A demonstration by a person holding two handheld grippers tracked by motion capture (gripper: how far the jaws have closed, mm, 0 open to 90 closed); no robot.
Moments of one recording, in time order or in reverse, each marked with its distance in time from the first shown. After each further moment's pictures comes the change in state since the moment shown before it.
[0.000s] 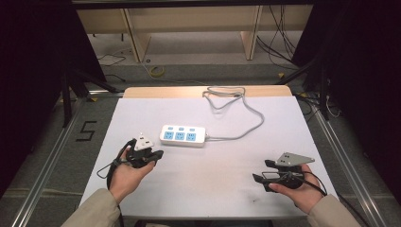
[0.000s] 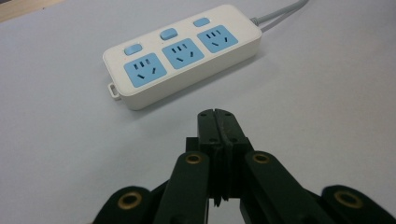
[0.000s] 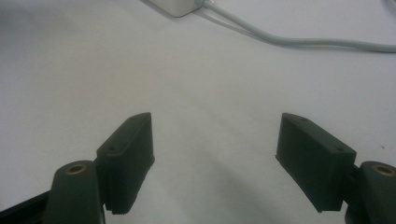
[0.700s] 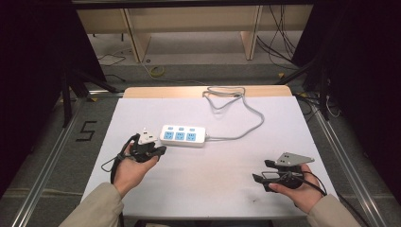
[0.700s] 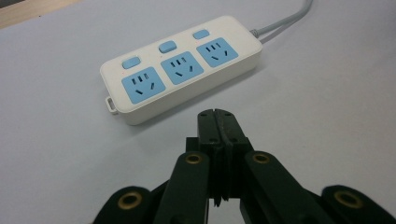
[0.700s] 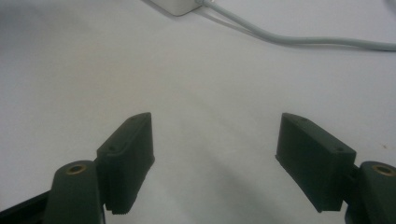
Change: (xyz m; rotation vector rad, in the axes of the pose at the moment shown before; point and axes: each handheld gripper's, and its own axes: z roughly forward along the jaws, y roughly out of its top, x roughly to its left) left arm 0.000 0.015 0.008 0.003 -0.009 -0.004; right arm 0.000 0.000 0.001 0.003 0.002 0.000
